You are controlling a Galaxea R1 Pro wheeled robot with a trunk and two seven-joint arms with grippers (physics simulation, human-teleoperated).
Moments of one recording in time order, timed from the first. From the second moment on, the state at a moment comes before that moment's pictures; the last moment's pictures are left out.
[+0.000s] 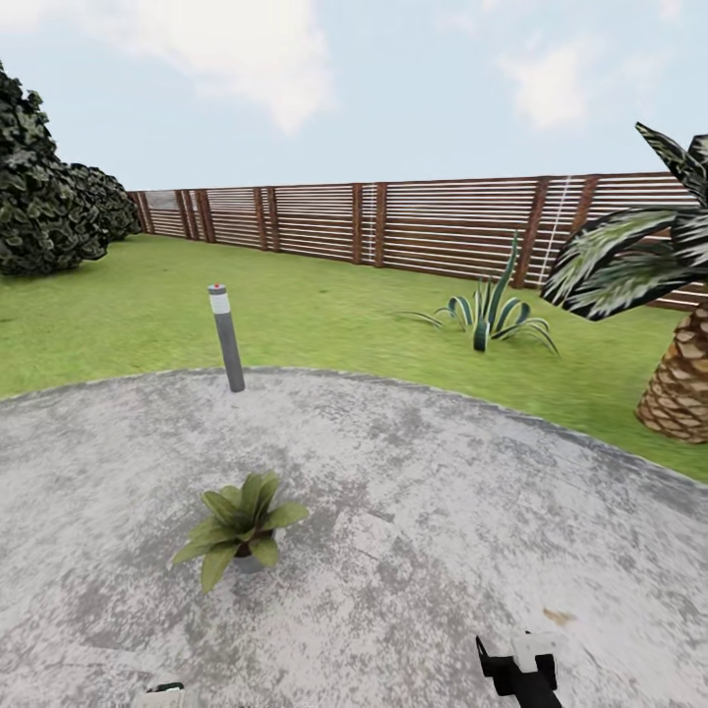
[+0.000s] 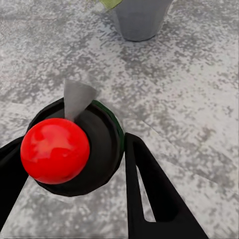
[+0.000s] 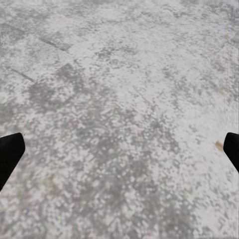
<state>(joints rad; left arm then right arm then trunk) -0.28 0.14 0.08 -0.20 0.04 -0.47 -0.07 -0.42 -0.09 0.00 -0.11 0.07 -0.59 0.00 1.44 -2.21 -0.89</state>
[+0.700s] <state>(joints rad) -0.28 0.13 0.08 -0.20 0.04 -0.47 -0.08 -0.42 -0.10 0.00 -0.07 0.07 -0.60 -0.01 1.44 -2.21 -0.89</state>
